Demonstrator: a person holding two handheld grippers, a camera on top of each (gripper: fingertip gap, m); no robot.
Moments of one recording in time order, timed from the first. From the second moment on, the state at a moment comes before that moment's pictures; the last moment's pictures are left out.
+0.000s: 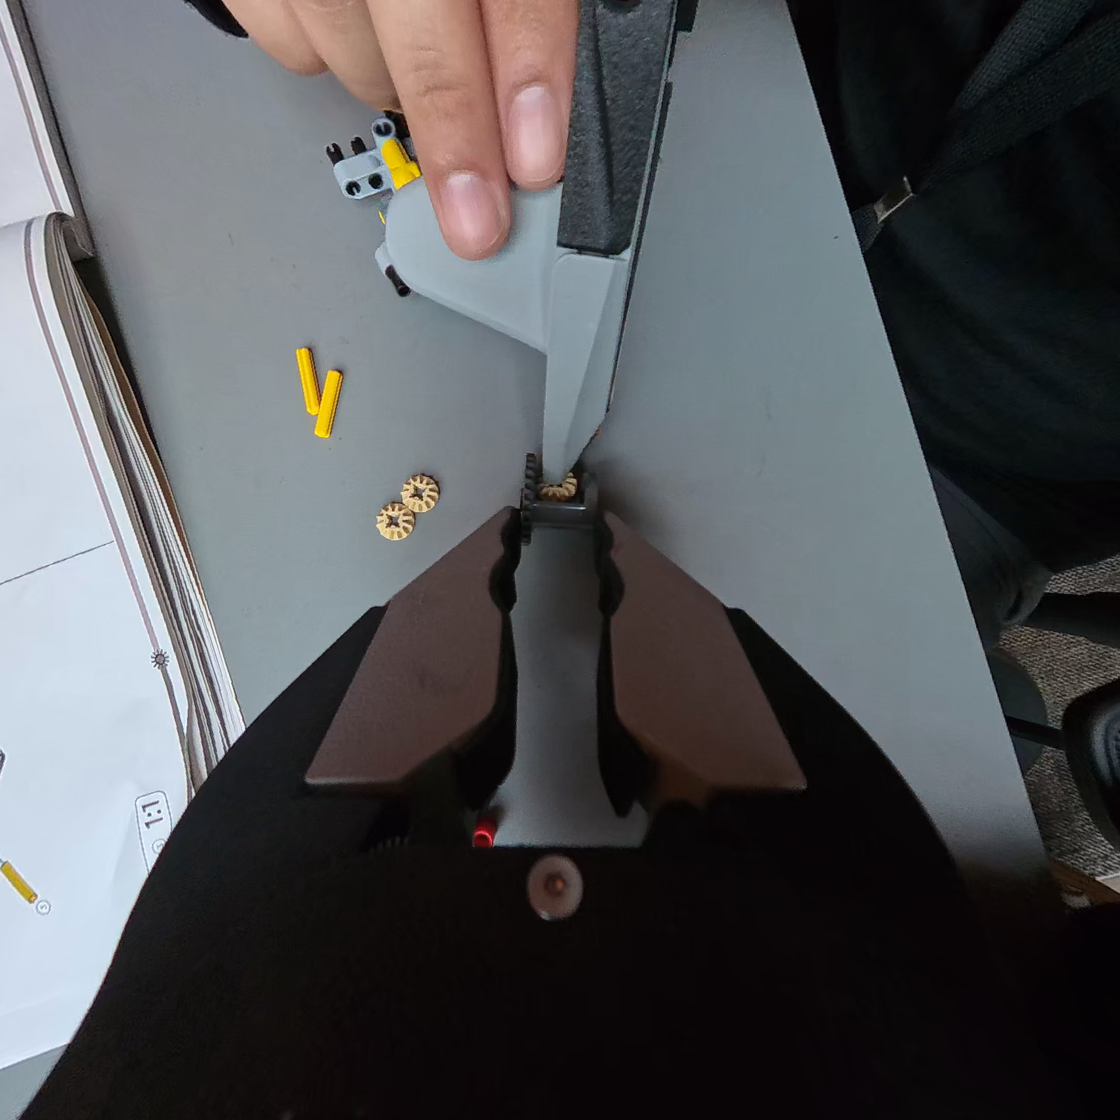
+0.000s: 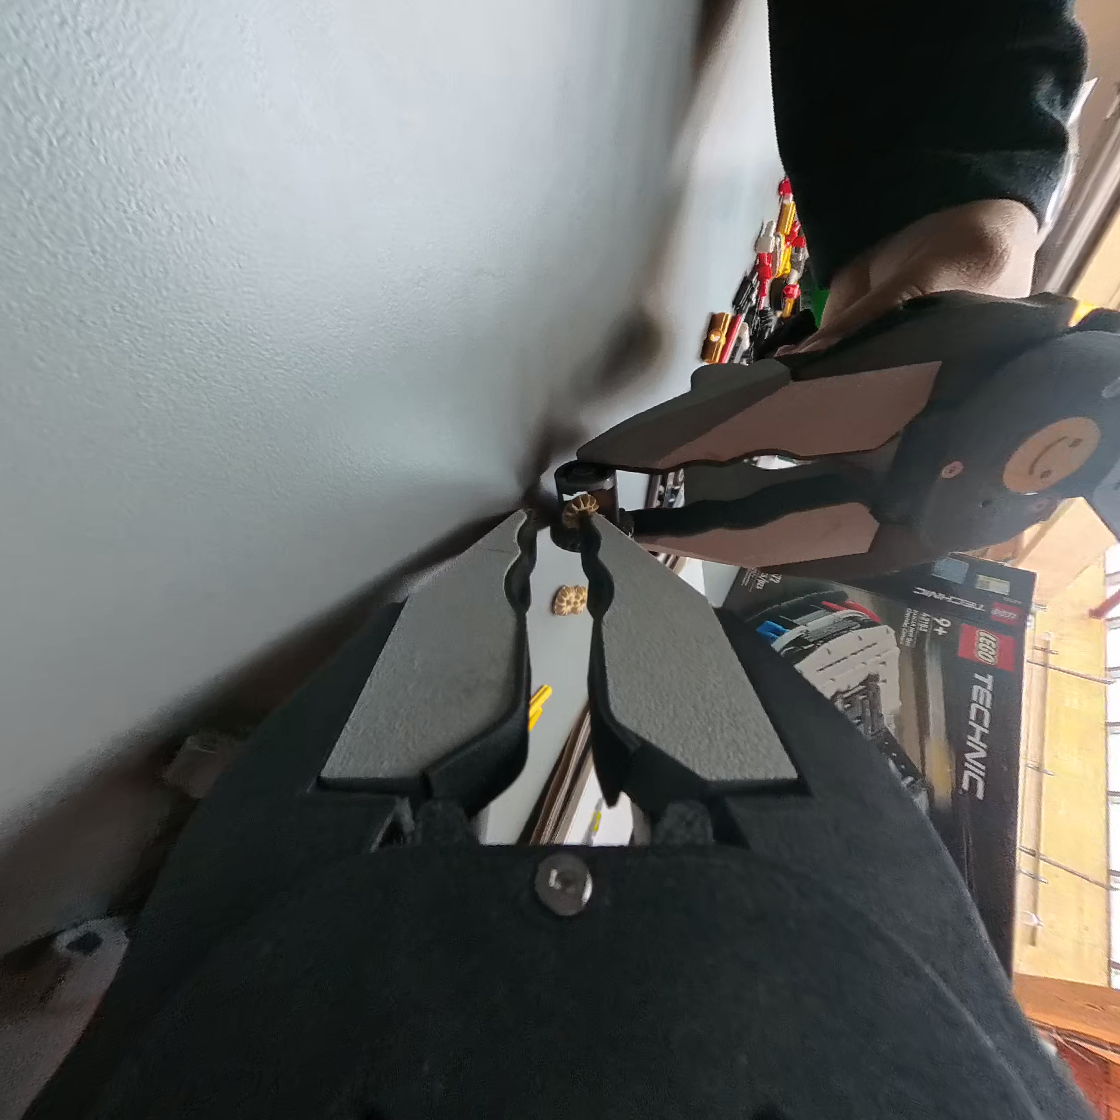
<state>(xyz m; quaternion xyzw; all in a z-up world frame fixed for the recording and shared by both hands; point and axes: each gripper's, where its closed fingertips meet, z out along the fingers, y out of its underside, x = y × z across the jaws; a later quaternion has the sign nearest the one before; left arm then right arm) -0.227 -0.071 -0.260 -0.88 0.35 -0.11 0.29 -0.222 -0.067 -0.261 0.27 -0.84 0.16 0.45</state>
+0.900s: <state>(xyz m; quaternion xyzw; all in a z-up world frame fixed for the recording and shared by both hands) -0.223 -0.071 -0.260 -0.88 0.36 -0.13 0.29 -0.222 -0.067 -0.259 0.28 -0.83 0.15 0.46</state>
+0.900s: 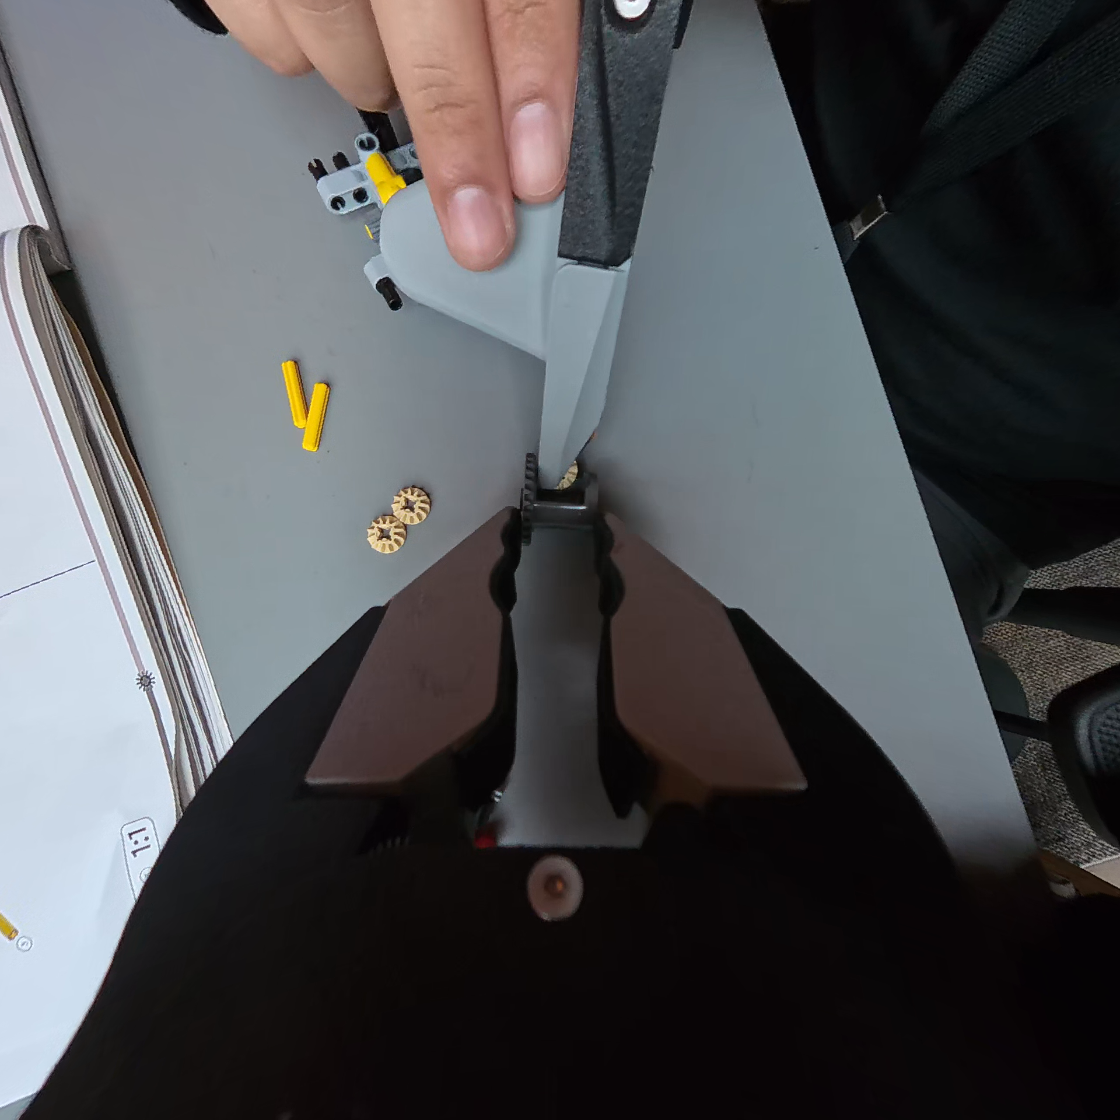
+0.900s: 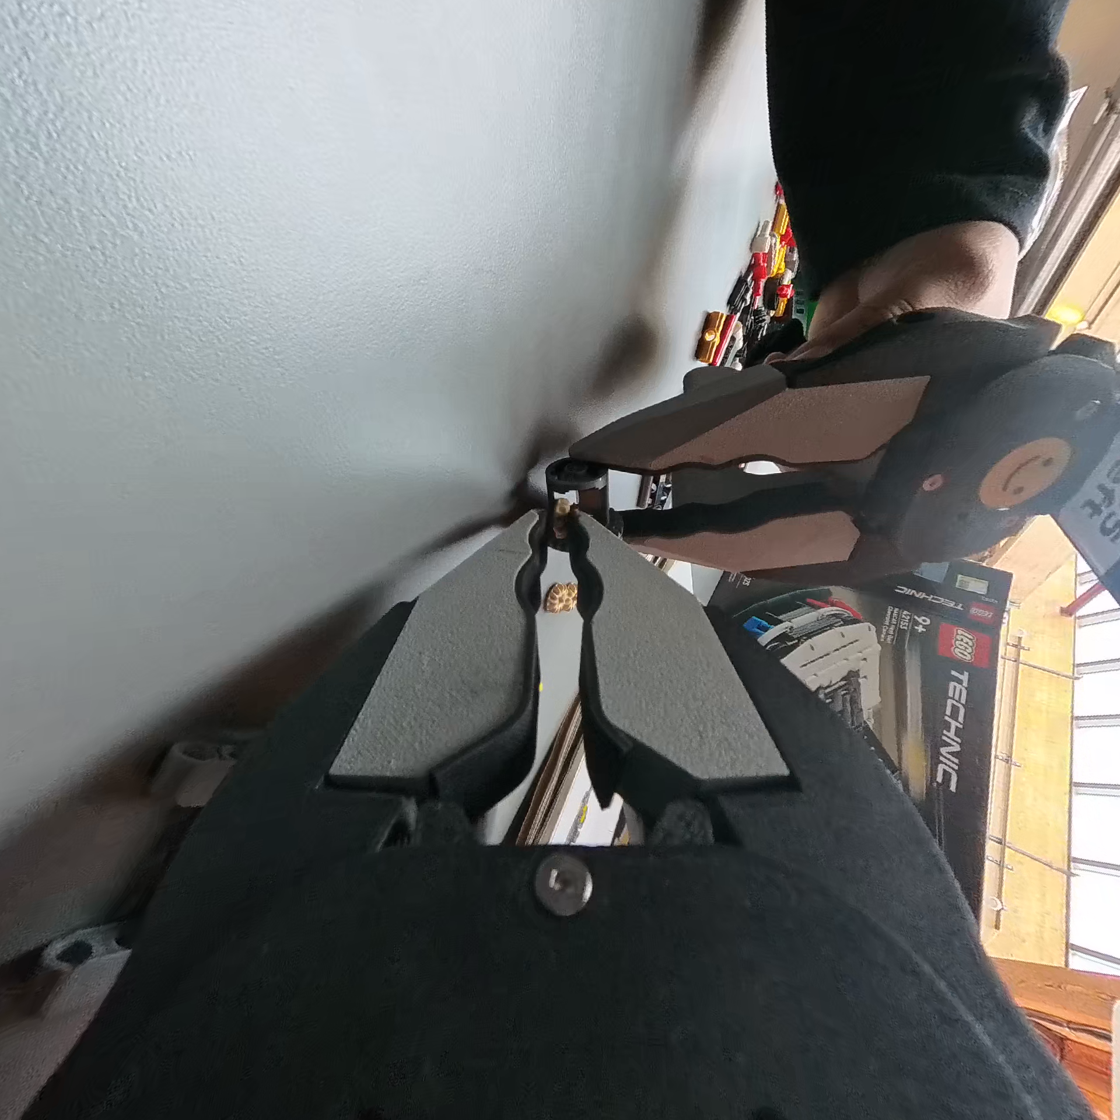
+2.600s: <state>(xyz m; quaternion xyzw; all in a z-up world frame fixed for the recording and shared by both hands) -0.222 -0.071 -0.261 -0.88 0.36 -0.12 0.29 -0.223 -0.068 -0.251 0.30 -0.80 0.14 0.50</state>
